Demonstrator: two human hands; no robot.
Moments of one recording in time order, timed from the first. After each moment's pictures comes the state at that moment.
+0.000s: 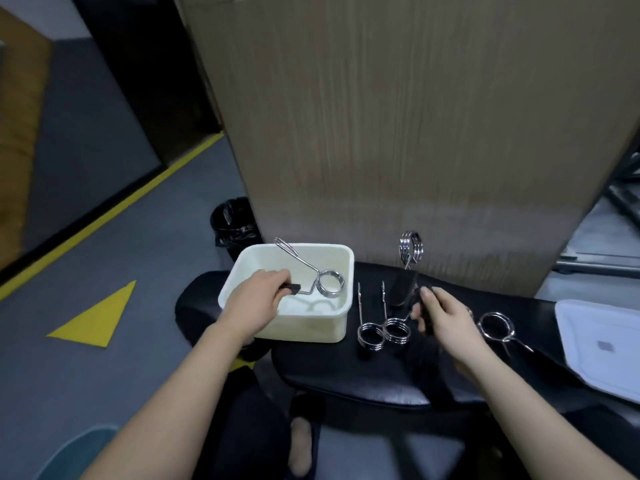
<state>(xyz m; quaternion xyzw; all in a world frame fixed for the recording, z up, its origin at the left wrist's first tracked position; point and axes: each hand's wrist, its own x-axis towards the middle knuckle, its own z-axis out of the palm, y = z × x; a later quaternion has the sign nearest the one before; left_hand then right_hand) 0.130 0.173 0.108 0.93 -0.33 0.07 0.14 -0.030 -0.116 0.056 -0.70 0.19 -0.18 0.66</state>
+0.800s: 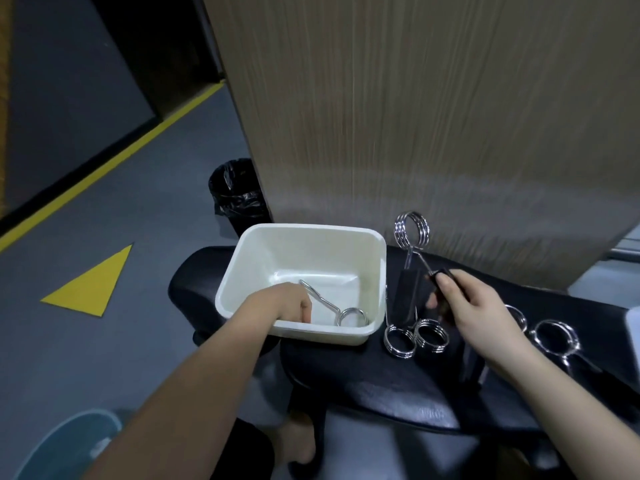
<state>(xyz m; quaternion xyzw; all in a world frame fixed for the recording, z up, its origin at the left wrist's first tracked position) 0.223 0.143 0.027 0.90 -0.26 -0.35 0.01 0.031 -0.113 0.052 -0.81 0.16 -0.14 0.55</state>
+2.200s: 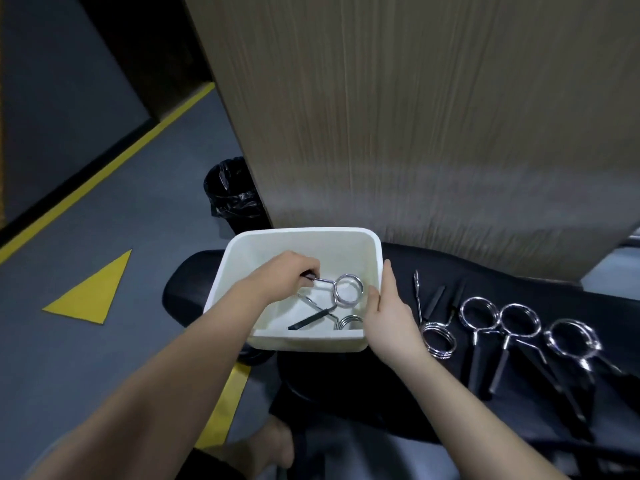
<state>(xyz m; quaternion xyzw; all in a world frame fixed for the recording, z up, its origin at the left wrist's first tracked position) 0.267 0.128 0.030 0.90 -0.40 -0.15 0.10 0.085 -0.019 0.039 -0.81 0.28 0.01 0.51</state>
